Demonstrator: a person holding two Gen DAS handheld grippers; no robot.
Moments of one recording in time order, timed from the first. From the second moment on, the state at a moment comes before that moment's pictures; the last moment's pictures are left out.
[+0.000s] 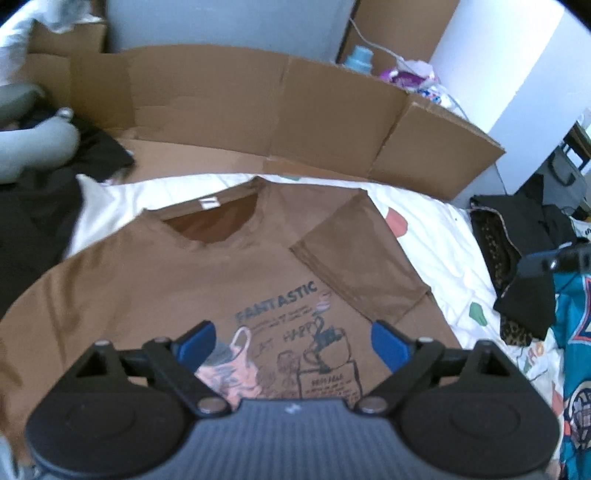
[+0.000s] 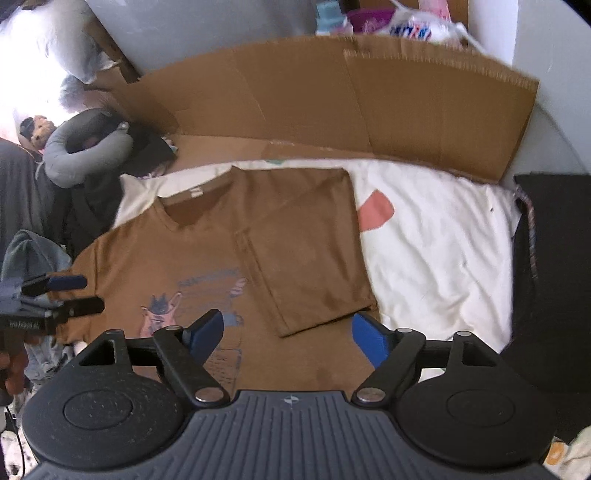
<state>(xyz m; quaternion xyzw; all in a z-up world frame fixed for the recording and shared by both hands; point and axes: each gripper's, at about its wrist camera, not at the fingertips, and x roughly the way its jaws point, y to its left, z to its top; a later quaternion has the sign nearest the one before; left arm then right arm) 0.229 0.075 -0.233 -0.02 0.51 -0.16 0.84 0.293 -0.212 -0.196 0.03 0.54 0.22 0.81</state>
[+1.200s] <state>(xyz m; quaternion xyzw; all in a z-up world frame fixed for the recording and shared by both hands) 0.108 0.252 -0.113 -0.09 0.47 -0.01 0.88 0.211 -0.124 -0.097 0.01 0.51 0.28 0.81</state>
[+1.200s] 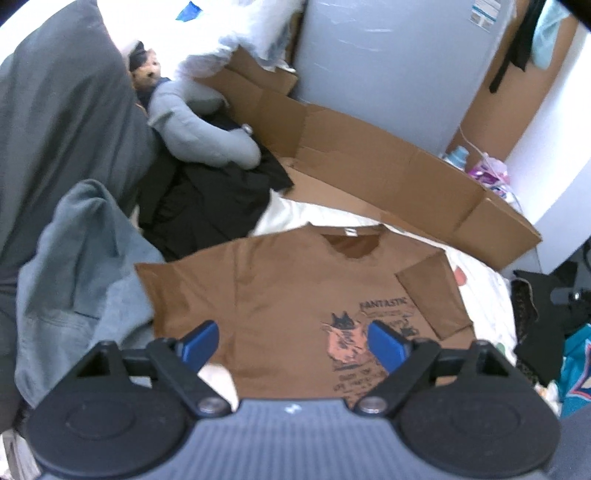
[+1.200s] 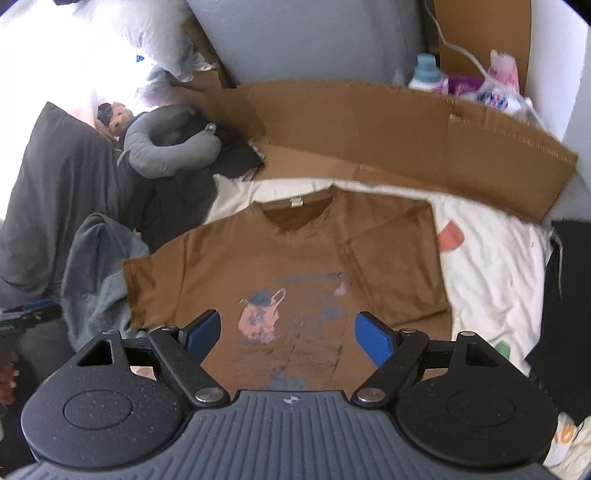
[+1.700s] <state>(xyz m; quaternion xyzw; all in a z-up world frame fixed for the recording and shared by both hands) 0.118 0.291 -0.168 -0.12 0.47 0.04 0.87 0.190 -0.059 -0.169 -0.03 0.51 0.34 0.79</state>
